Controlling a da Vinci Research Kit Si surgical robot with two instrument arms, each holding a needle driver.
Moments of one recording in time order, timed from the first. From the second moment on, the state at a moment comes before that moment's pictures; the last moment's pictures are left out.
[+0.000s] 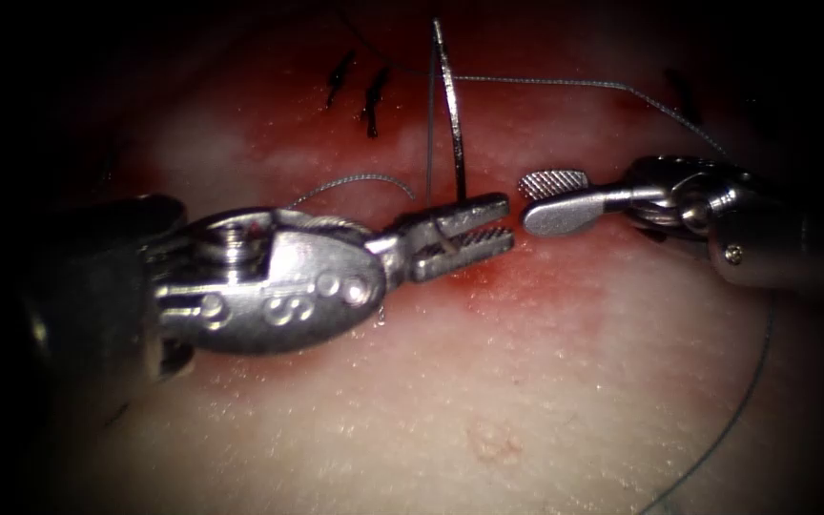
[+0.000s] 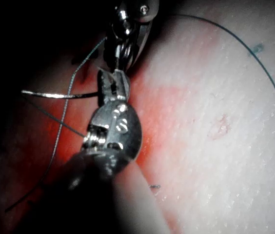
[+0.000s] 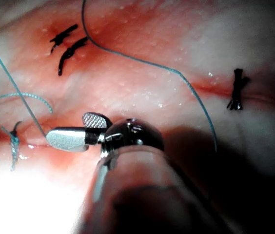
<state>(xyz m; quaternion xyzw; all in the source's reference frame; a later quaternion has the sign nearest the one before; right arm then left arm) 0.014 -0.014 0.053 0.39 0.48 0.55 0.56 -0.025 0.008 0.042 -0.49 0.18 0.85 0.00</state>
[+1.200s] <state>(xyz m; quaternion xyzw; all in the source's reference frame) 0.020 -0.015 0.050 0.46 0.46 0.56 0.51 -0.027 0.002 0.052 -0.41 0.26 0.87 -0.08</state>
